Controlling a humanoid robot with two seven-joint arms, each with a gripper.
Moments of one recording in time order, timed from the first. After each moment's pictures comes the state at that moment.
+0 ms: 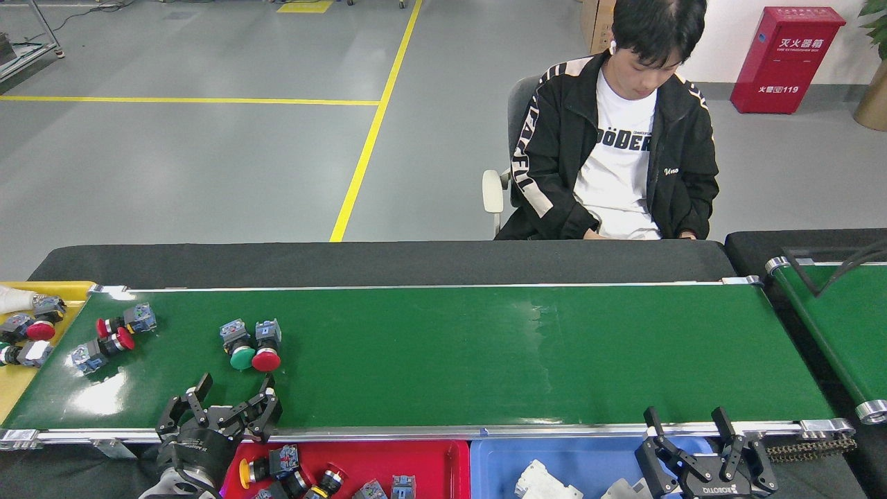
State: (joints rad) left arm -0.13 -0.01 0.28 -1.30 -1.66 -0.30 -0.10; right arm 0.26 -0.07 -0.05 -1.71 1.24 -0.08 -0.11
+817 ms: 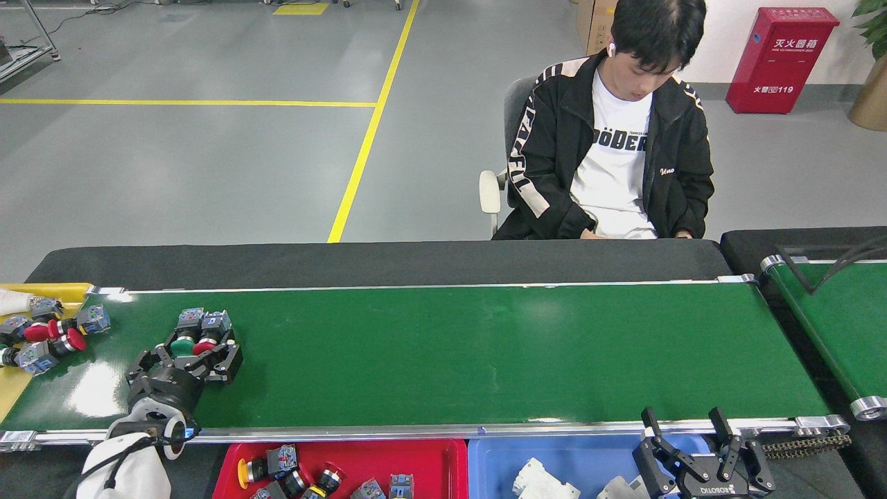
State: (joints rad) left arm -0.46 0.20 0.21 -0.82 -1.59 -0.27 -0.09; right arm 0.26 -0.07 -0.05 -1.71 1.24 -0.08 -0.11
